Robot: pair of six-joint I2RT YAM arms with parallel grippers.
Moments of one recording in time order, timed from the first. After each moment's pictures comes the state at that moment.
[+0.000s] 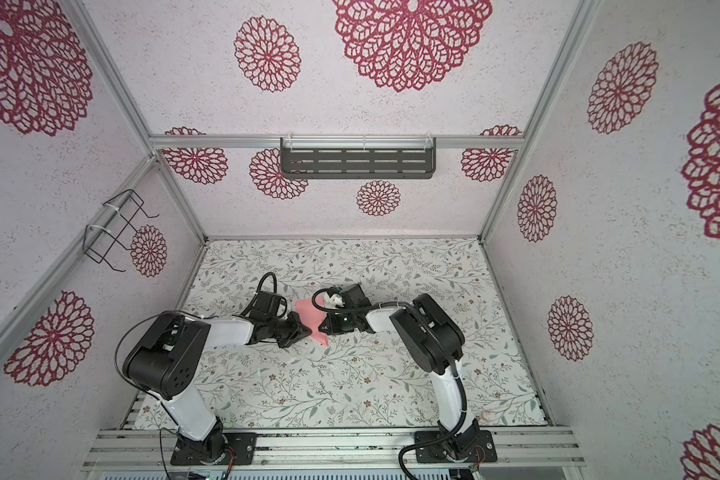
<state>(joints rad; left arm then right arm) -0.35 1.78 0.76 0.04 0.50 -0.98 0.68 2.07 1.15 0.10 -0.58 0.51</state>
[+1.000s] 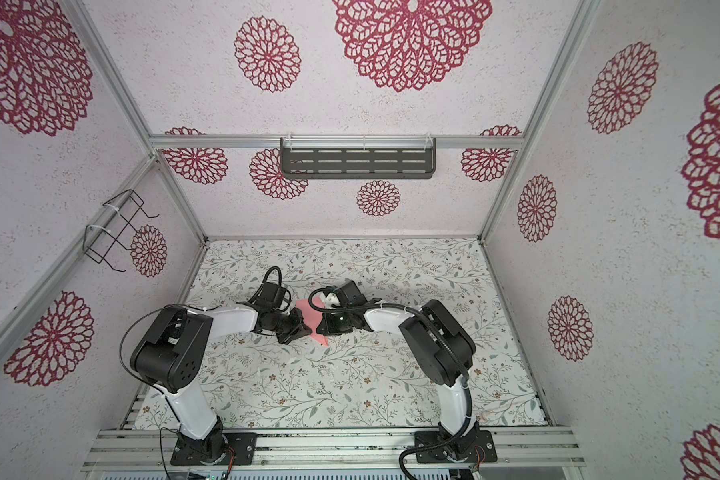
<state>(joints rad) -0.35 1.84 0.92 -0.21 0.50 -0.93 0.74 1.97 1.20 -0.12 -0.54 0.52</state>
